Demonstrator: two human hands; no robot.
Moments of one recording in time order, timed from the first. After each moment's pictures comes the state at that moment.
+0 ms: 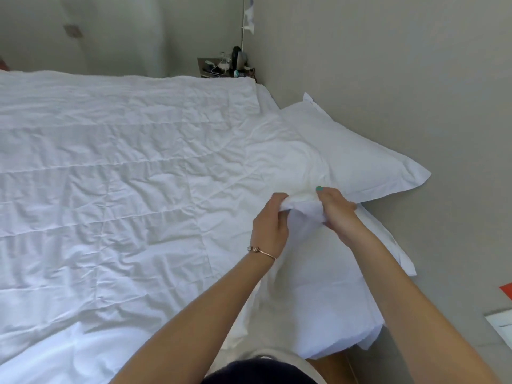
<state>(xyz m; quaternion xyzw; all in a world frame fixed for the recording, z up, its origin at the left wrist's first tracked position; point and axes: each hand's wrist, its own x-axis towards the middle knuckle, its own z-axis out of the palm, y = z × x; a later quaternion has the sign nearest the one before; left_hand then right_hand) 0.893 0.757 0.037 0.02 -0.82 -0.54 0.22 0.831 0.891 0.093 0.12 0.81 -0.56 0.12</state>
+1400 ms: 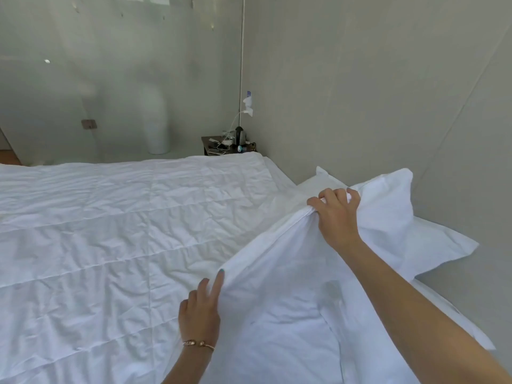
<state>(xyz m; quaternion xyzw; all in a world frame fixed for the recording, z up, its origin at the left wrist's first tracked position) 0.908 0.413 0.000 0.11 -0.96 -0.08 0.25 0.744 0.677 0.175 -0.16 0.89 0.03 -0.42</state>
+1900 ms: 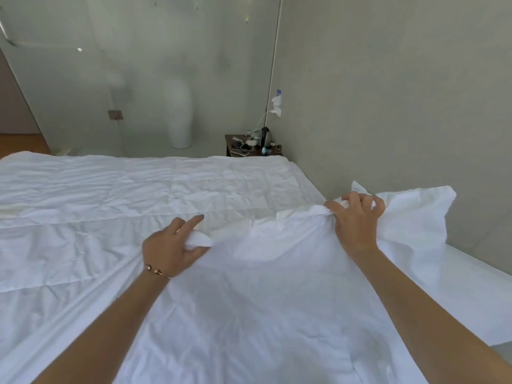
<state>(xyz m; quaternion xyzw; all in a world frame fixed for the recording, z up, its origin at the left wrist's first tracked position) 0.756 0.243 0.115 0.02 -0.90 -0.11 0.42 0.606 0.604 0.159 -0.16 0.84 0.02 -0.51</state>
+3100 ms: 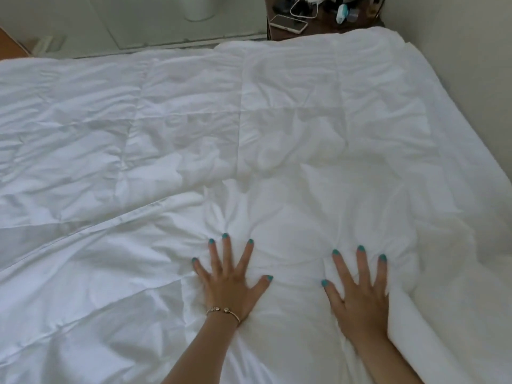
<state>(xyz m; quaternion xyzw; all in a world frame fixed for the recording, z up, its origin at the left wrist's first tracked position) 0.290 0.219 -0.274 0.24 -0.97 -0.04 -0.10 0.215 0.469 -0.279 -0.13 0.99 -0.08 0.06</state>
